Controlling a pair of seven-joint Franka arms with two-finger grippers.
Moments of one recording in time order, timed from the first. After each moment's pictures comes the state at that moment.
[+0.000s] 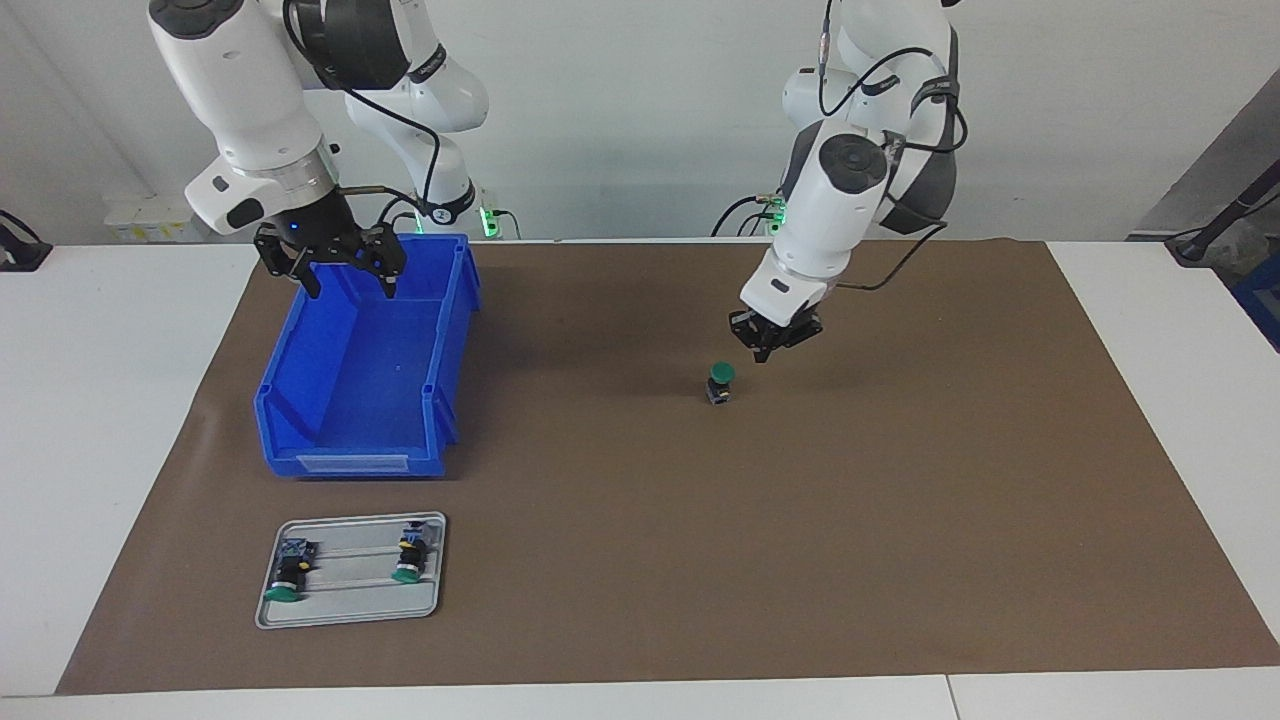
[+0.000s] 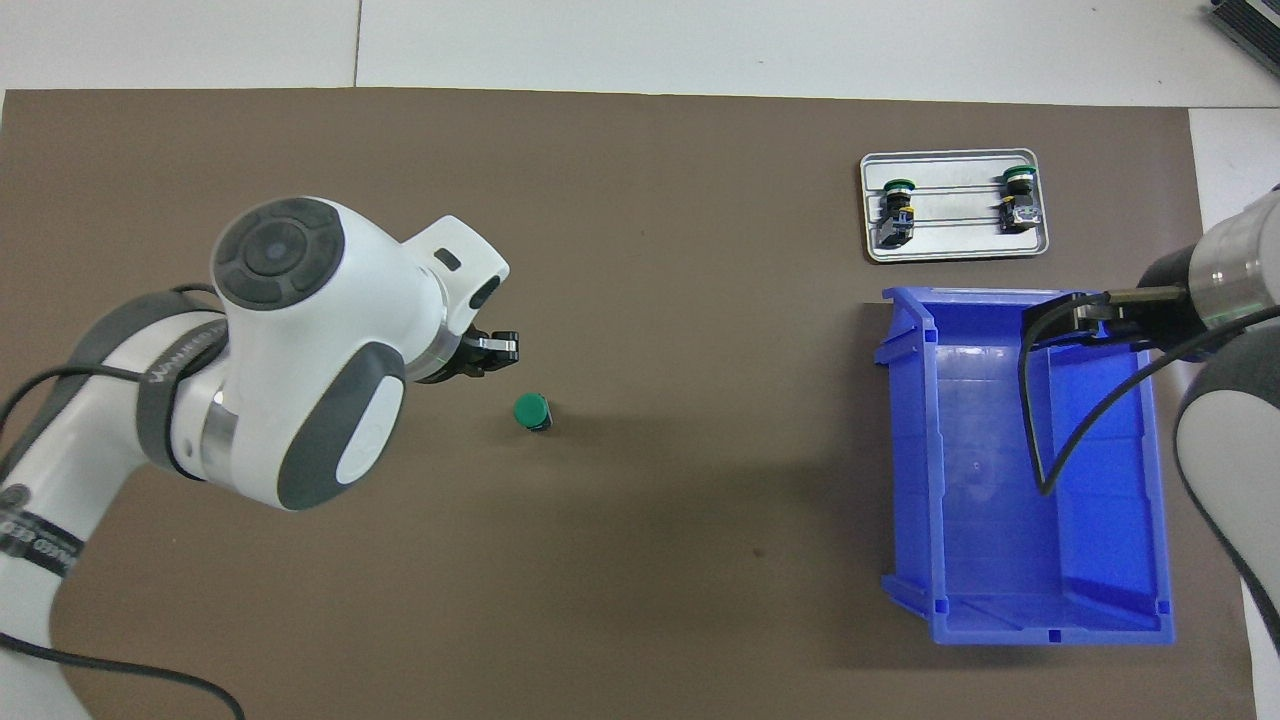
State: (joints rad) left arm -0.38 0.12 -0.03 -1.79 -0.10 1.91 -0.35; right arm 0.06 -0.03 0.02 -1.70 -0.01 1.66 0.09
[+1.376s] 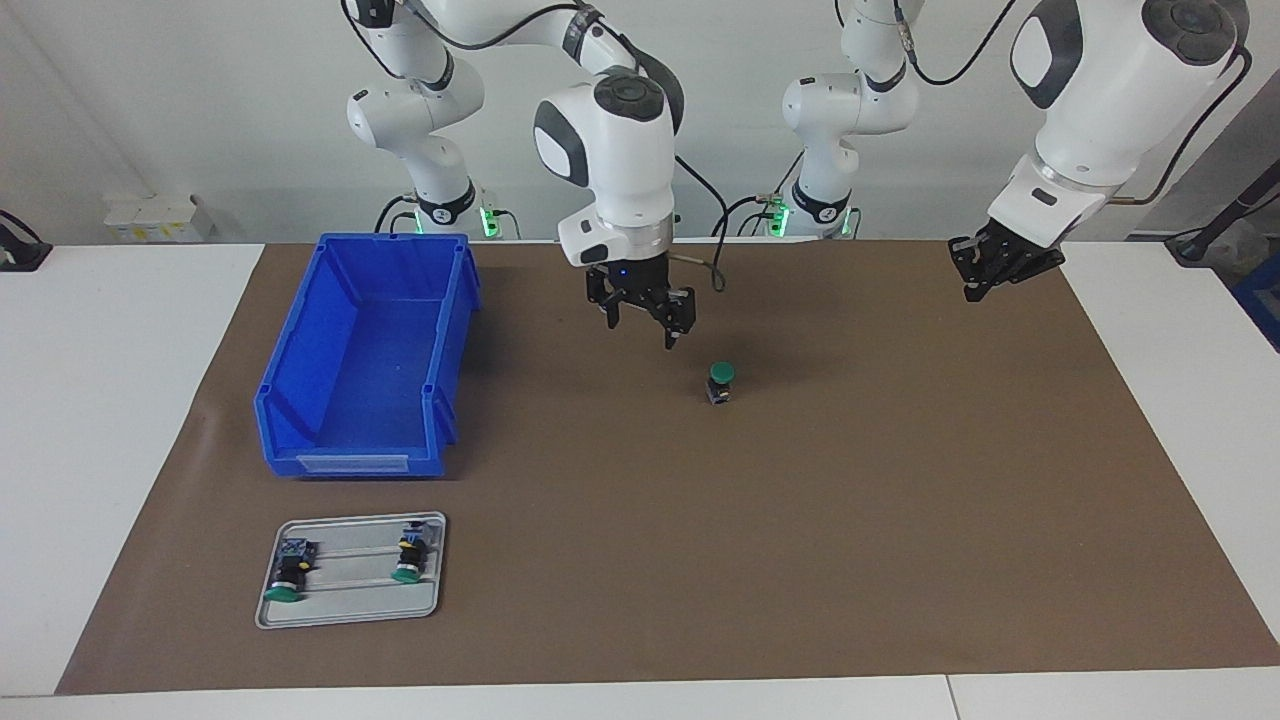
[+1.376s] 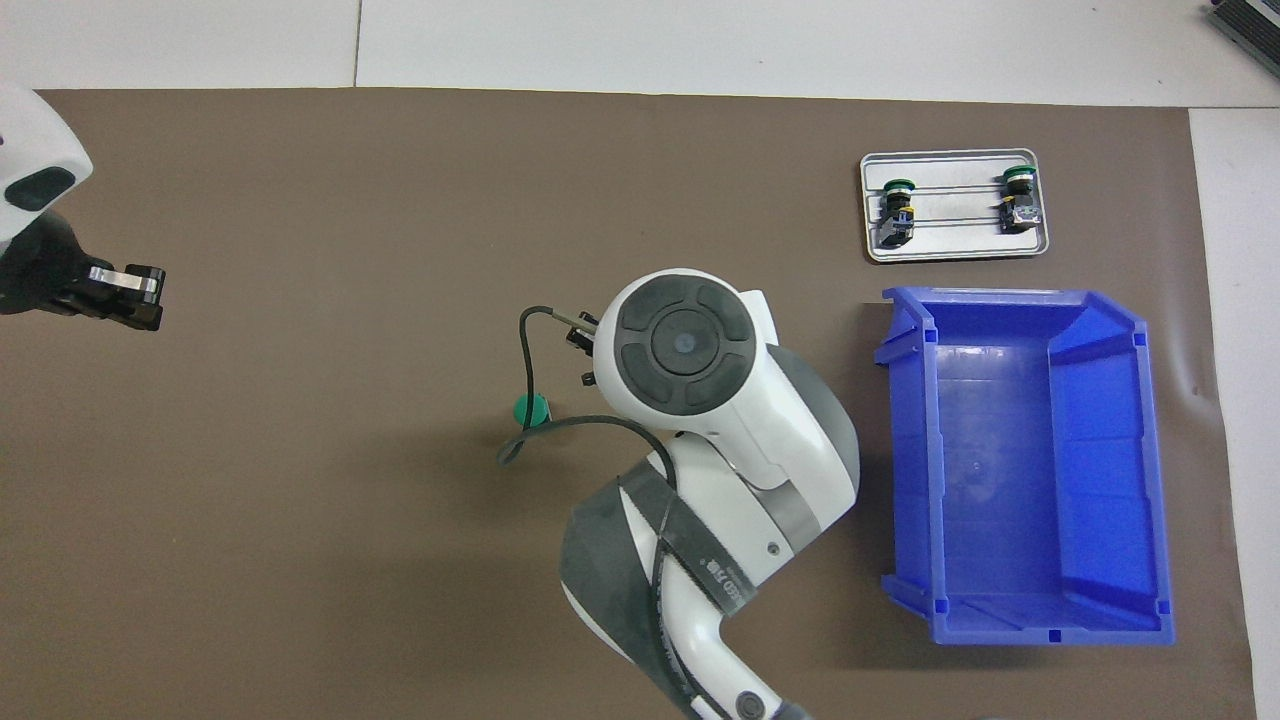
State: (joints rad) left arm -0.06 0.09 -0.04 -1.49 0.01 1.52 0.04; right arm 0.62 0.30 0.03 -1.60 -0.03 2.00 1.23
